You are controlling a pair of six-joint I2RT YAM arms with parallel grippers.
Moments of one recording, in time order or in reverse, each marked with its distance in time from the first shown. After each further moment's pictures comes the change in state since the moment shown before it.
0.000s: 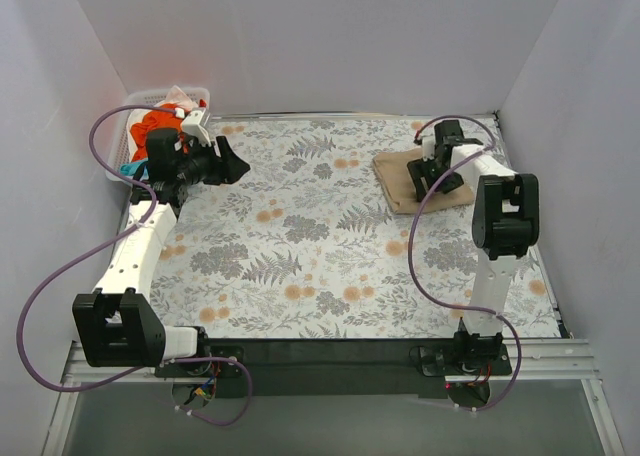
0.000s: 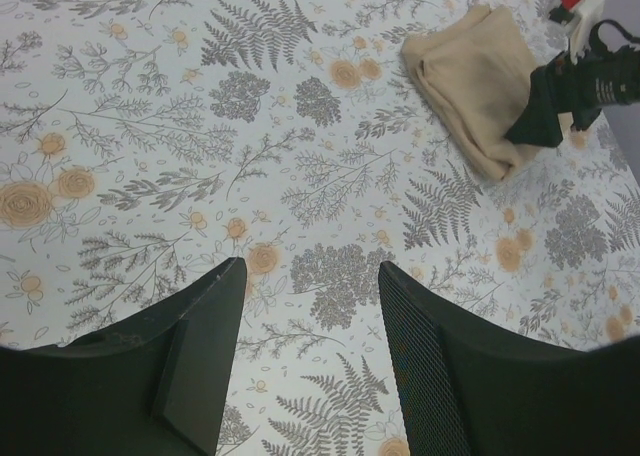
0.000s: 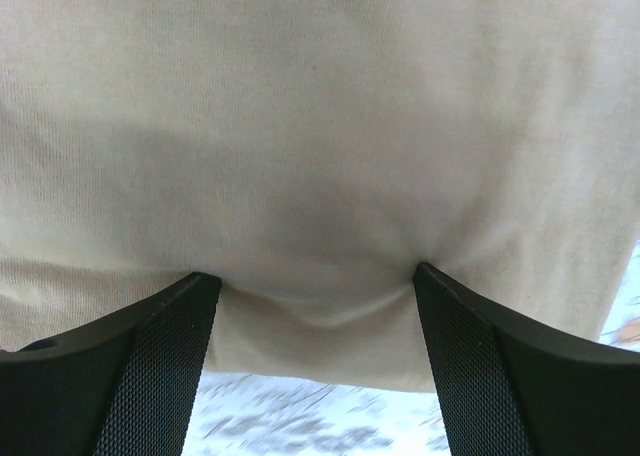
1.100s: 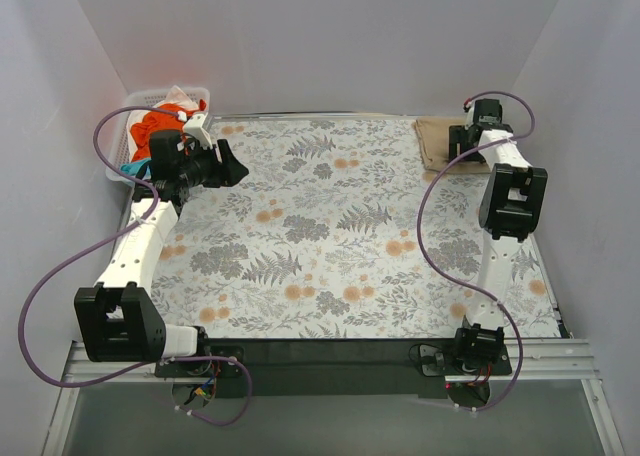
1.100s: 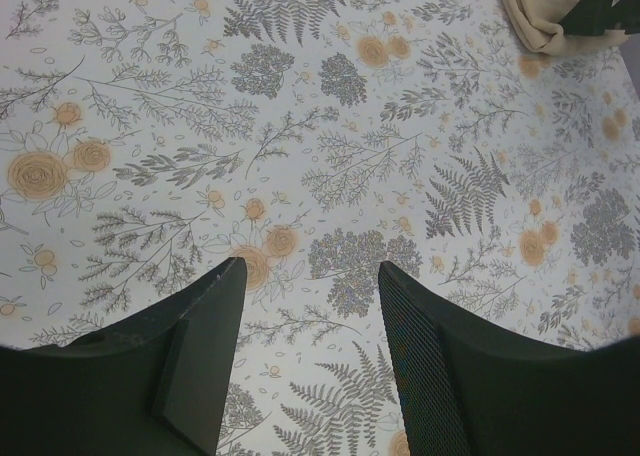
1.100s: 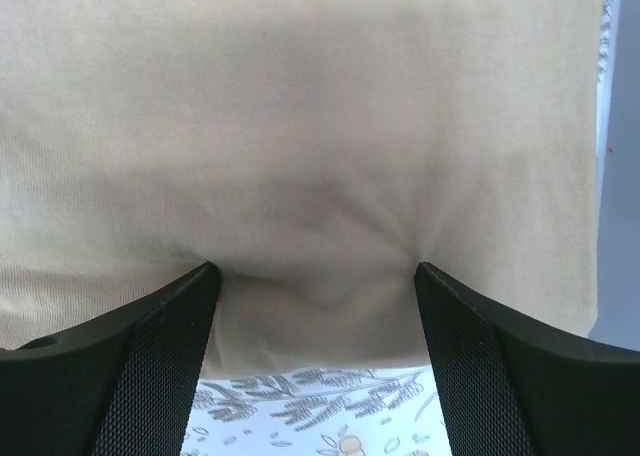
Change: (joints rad) left arm 0.000 0.025 -0.003 -0.039 -0.042 0.024; right arm -0.214 0.328 0.477 0.119 0.110 0.132
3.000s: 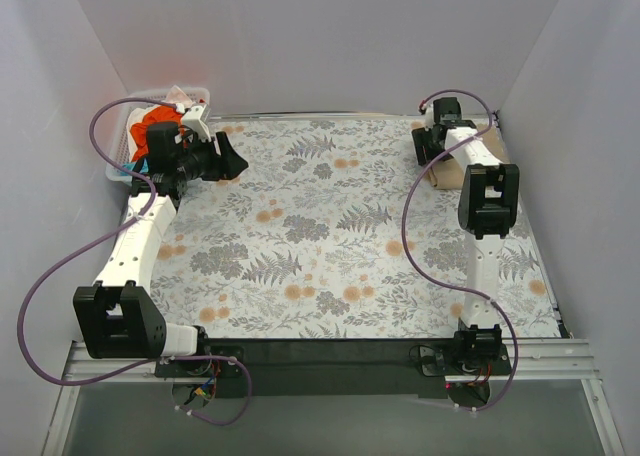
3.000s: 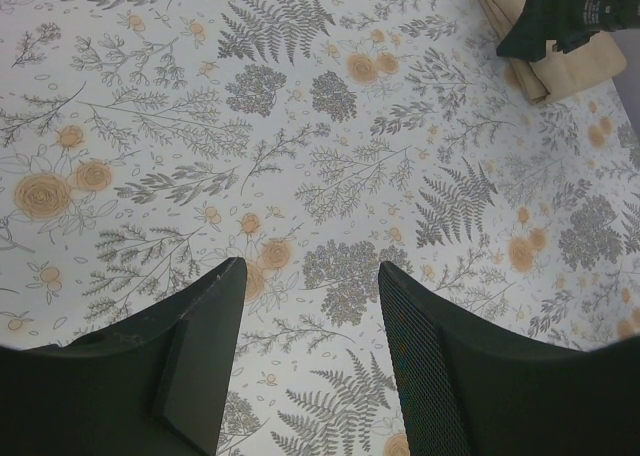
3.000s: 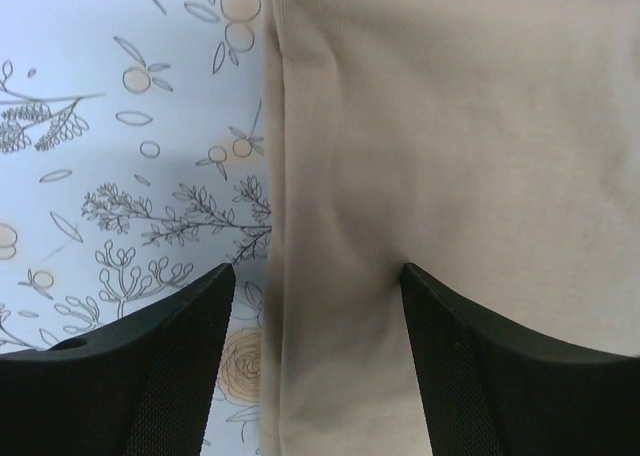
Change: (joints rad) left arm 0.000 0.017 0.072 -0.037 0.012 0.000; right arm 0.172 0.003 0.020 -0.054 -0.031 -0.069
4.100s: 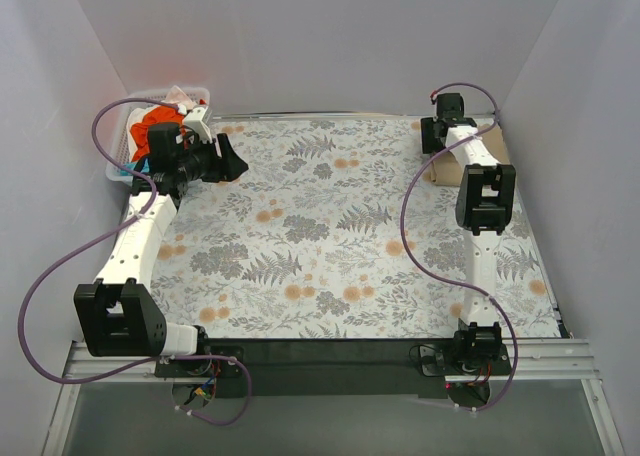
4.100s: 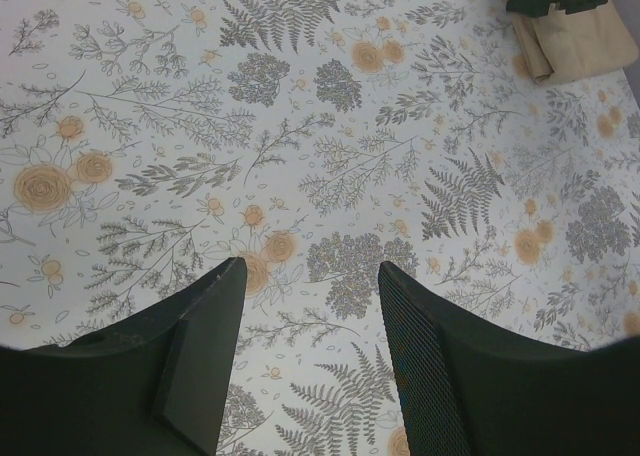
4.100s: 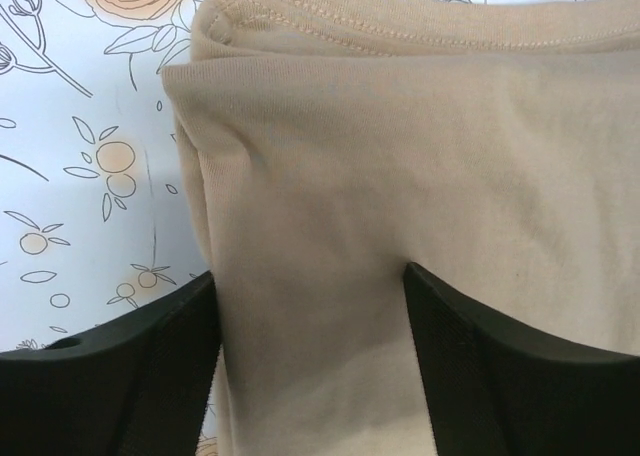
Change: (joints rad) left arm 0.000 0.011 0.000 -0.016 0.000 0.019; right arm -0.015 0.121 0.159 0.068 0.152 0.114
